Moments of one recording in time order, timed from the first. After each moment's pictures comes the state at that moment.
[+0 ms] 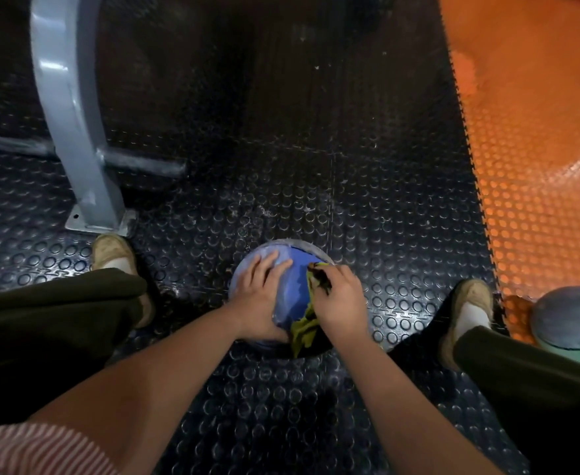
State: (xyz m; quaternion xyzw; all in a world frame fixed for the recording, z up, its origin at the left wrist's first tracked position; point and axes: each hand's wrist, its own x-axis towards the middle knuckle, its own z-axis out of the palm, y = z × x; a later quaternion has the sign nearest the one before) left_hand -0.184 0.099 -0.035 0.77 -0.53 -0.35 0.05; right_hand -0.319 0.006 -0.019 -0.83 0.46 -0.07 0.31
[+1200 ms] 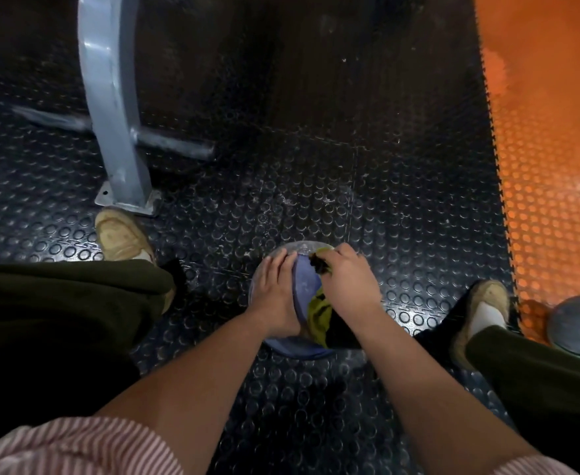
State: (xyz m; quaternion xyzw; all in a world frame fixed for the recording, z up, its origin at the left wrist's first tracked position) left_hand -0.211 0.120 -0.043 0.81 -0.42 -0.38 0.16; right_hand -0.301 0.008 0.000 -0.89 0.40 0.06 0.22
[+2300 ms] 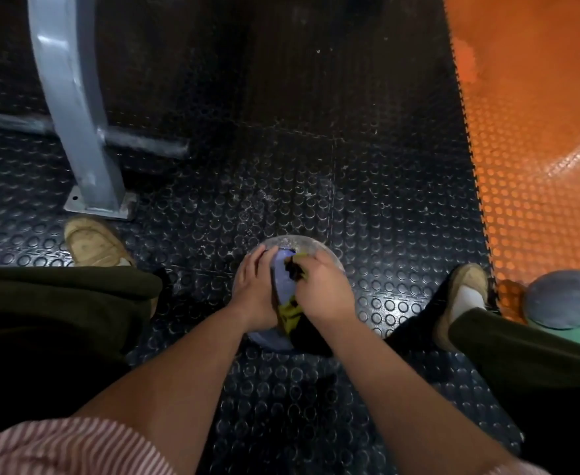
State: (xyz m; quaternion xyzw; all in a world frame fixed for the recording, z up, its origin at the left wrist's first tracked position) left_hand -0.203 0.120 -0.045 0.81 -0.39 -0.40 0.18; right_hand -0.302 0.032 -0.002 -0.87 0.41 0.02 0.28
